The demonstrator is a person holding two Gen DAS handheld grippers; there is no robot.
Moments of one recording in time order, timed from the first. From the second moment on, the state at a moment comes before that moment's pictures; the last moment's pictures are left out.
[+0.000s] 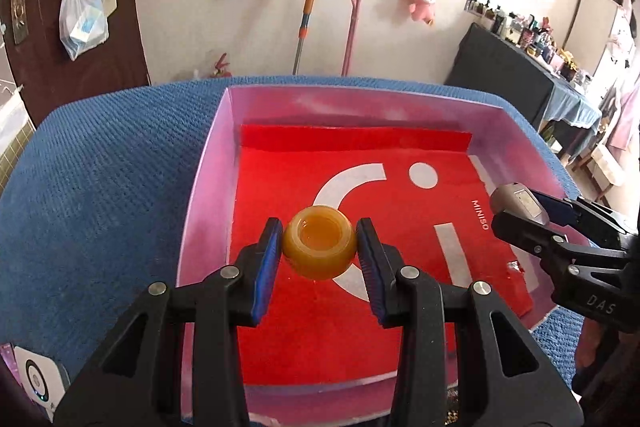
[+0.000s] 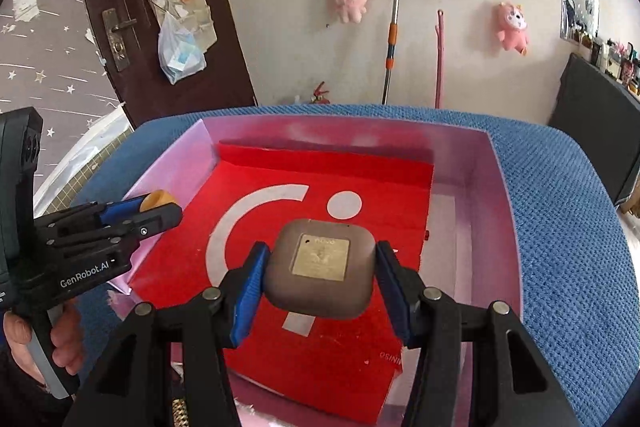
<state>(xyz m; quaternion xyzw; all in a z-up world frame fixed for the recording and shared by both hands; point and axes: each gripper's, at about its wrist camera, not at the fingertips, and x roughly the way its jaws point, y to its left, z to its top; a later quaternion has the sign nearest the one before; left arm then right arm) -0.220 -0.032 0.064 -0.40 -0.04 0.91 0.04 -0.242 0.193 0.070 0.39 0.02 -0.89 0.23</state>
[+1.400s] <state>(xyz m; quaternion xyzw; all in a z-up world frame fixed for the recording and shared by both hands) -0.244 -0.019 0.025 -0.47 -0.03 0.88 0.05 -0.272 0.191 0.028 0.47 0.05 -0.86 0.18</state>
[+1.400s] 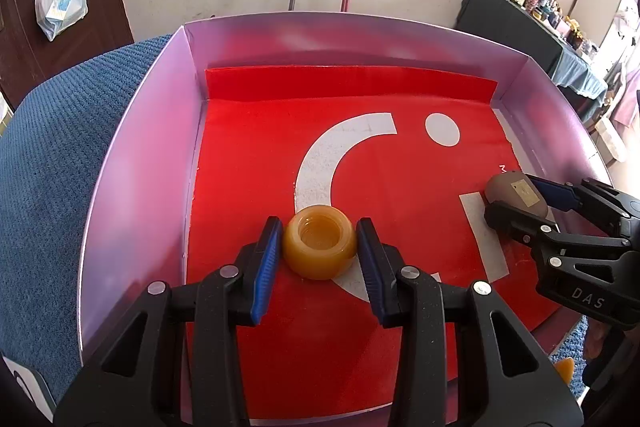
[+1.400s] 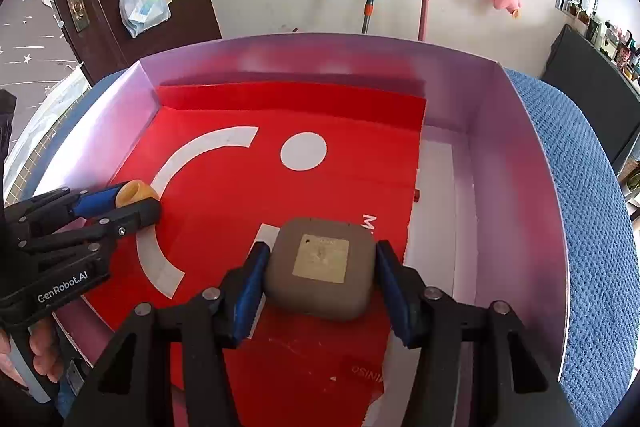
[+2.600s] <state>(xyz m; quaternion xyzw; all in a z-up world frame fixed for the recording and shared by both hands) -0.215 -0.017 0.061 -0.41 0.00 0.91 0.04 -0.232 0.209 0.084 0.39 -0.01 -0.90 0.22</state>
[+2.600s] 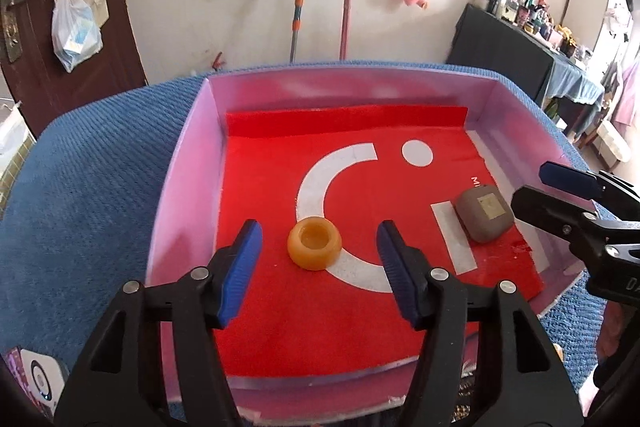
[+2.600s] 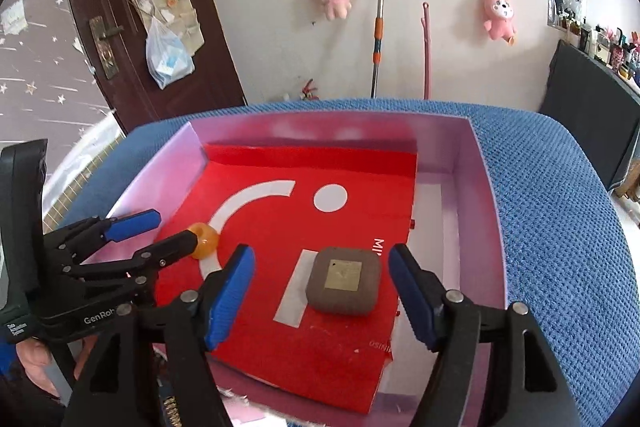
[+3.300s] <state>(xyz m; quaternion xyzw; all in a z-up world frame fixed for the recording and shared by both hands) -0.160 -0.030 0.088 -0.37 -0.05 0.93 0.03 -0.172 0.222 0.115 0.31 -0.04 -0.91 0.25</state>
